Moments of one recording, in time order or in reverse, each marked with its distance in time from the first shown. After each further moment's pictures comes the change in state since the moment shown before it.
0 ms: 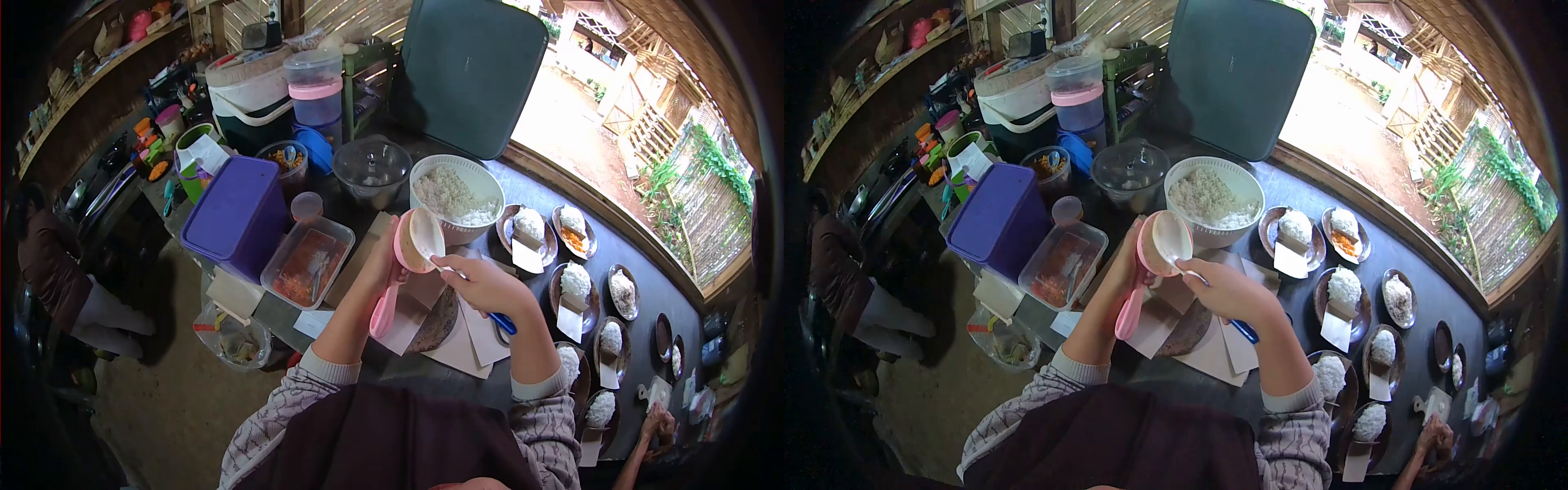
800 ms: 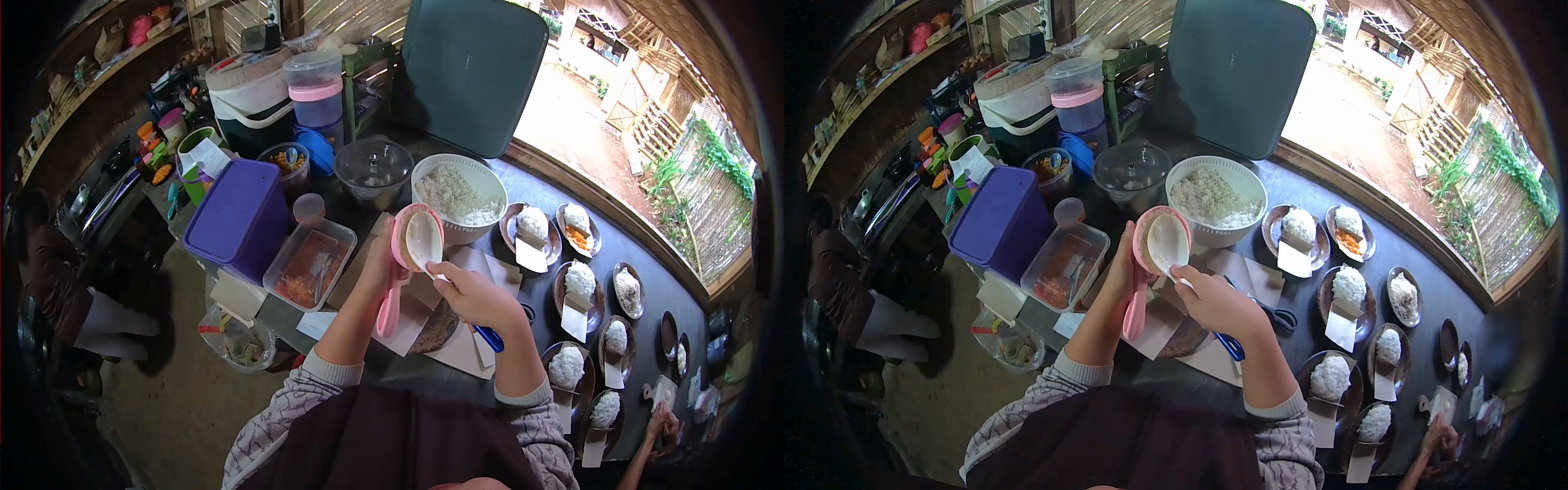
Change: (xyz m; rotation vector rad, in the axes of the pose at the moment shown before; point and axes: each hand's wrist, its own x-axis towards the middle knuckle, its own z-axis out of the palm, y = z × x) left_hand 0.011 -0.016 -0.013 -0.135 0.042 0.115; right_hand 0.000 -0.001 0.021 0.007 0.036 0.020
